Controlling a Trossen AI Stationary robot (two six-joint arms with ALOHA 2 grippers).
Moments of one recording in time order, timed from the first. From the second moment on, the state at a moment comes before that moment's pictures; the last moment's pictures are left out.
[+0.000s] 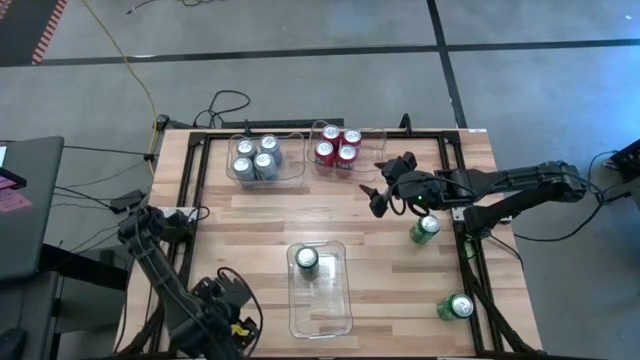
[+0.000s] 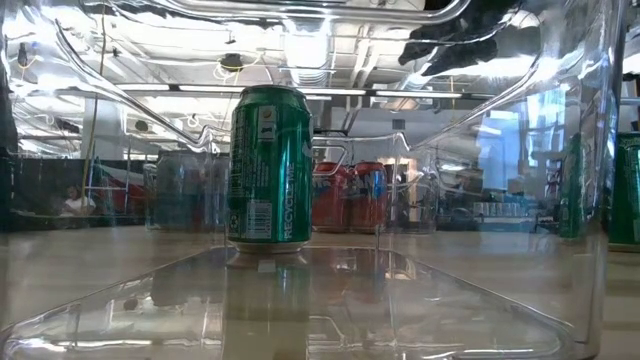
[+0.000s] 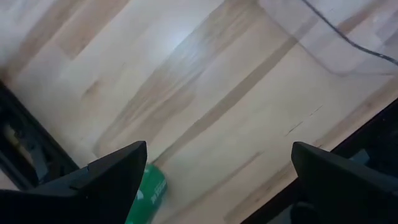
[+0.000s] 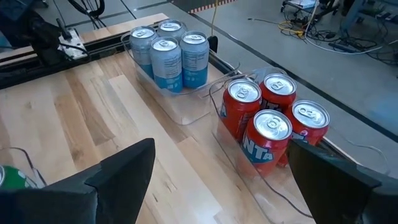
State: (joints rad) left arm -0.91 1.89 1.83 -1.57 -0.26 -1.73; right arm 0.08 1.13 0.99 -0.43 0.63 0.36
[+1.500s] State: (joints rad) left arm -0.77 1.89 1.87 -1.23 -0.20 -1.24; right arm 0.13 1.13 0.99 -0.45 0.62 0.35
